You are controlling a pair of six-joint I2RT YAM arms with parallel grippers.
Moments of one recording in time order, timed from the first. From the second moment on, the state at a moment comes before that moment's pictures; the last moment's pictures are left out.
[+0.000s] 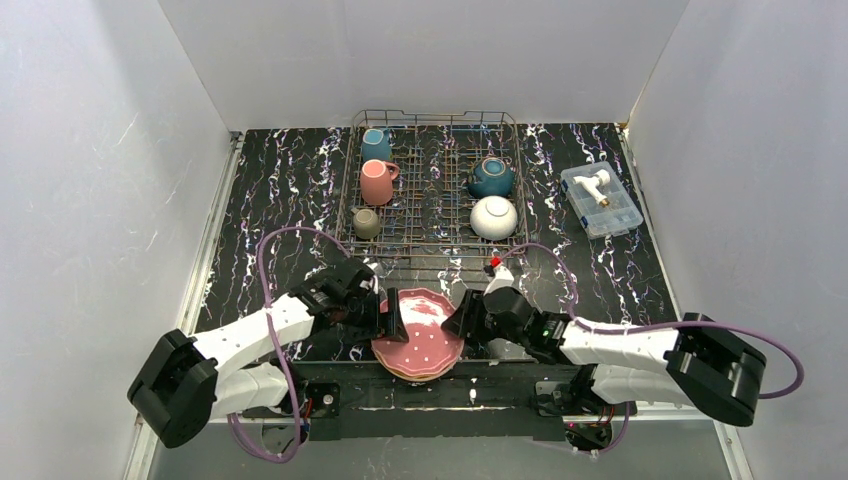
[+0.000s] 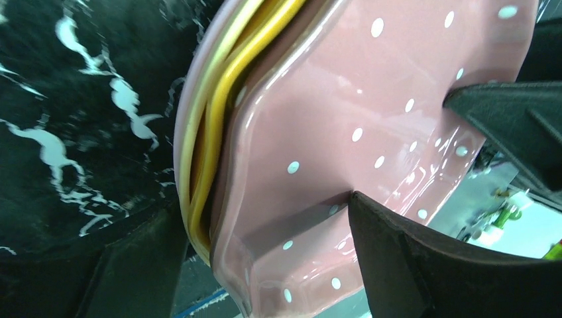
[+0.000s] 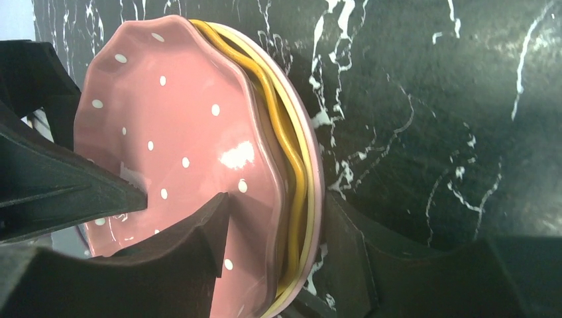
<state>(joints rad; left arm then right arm) -0.69 1.12 0.52 -0.48 0.31 -0.78 1.07 1.16 0.32 0.23 0.12 0.98</state>
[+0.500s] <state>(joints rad) -0.96 1.14 0.53 -0.51 0.32 -0.83 1.09 0.89 0.19 0.11 0.08 1.00</state>
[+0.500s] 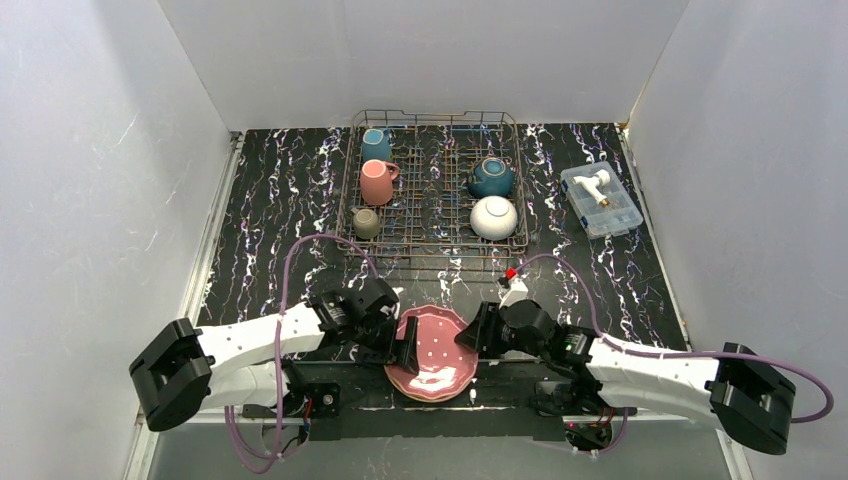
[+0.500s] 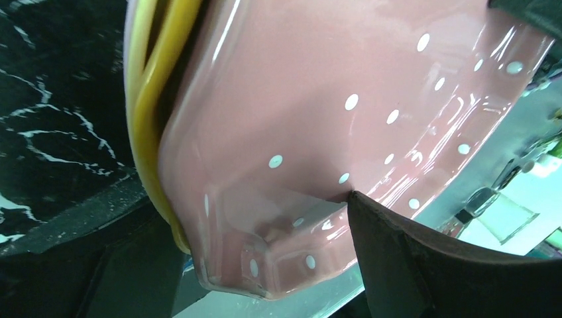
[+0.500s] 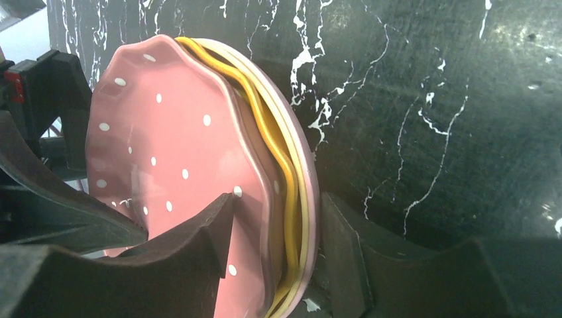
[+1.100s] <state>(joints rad) -1.17 1.19 0.59 -0.52 0.25 -0.90 1.11 0.64 0.17 -0.17 0.07 1.01</state>
